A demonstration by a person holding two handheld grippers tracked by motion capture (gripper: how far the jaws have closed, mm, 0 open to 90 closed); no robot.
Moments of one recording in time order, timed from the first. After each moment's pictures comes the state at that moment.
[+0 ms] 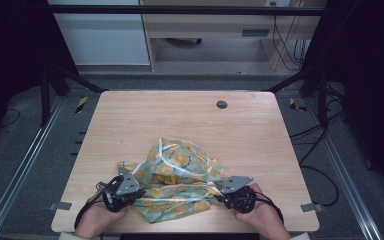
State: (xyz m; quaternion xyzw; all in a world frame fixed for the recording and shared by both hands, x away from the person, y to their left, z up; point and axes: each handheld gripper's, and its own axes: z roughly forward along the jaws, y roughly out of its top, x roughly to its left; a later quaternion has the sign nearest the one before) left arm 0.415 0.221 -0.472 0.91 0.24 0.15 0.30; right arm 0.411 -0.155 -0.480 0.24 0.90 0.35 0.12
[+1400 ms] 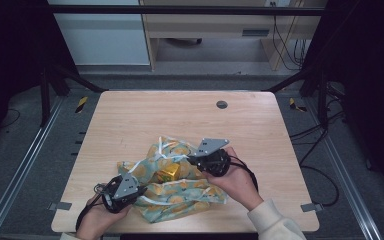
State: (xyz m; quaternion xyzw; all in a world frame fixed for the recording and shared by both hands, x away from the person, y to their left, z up) left arm 0.407 0.217 -0.461 0.89 0.23 0.19 0.34; right arm 0.472 -0.082 -0.392 0.19 0.87 0.42 0.17
